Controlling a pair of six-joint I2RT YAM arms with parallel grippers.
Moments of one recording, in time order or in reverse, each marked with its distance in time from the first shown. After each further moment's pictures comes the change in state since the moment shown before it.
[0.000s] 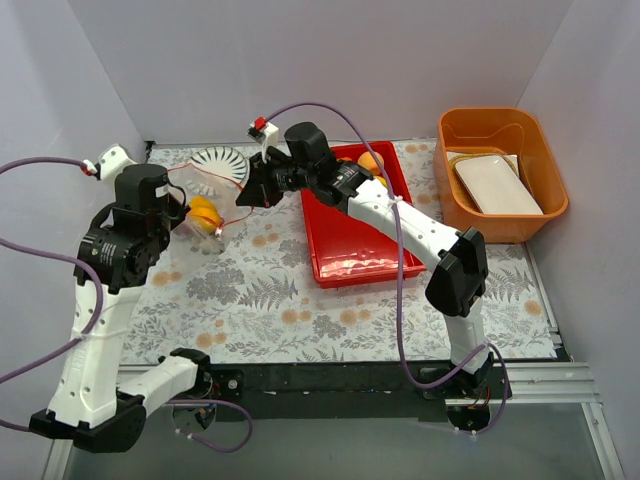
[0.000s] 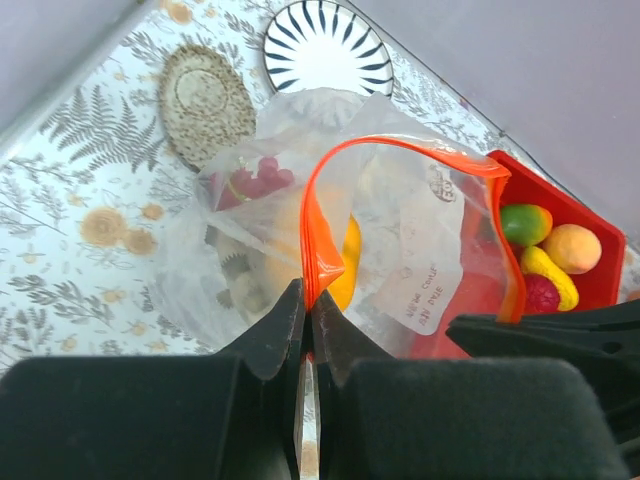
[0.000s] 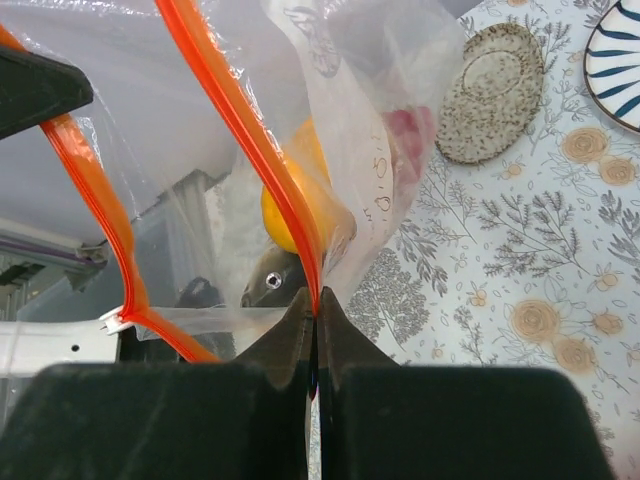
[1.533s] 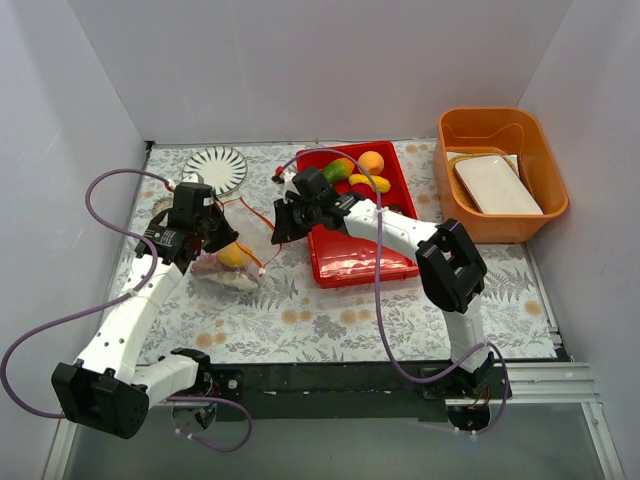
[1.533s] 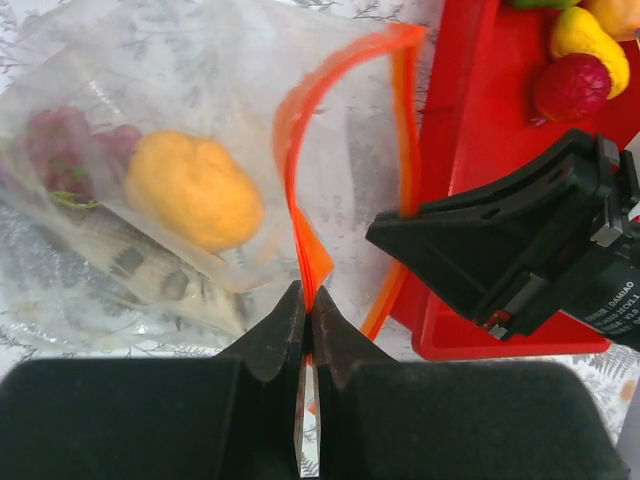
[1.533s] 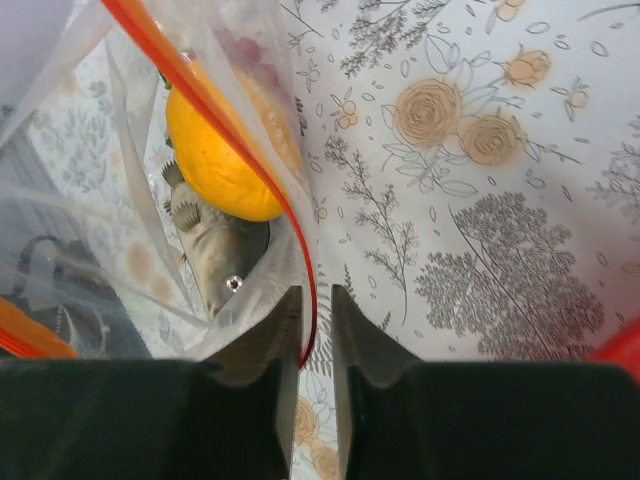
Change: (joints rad) left arm 0.004 0.056 -0.447 0.282 0.443 0.032; right arm -0.036 0.030 -0.383 0.039 0.139 0.062
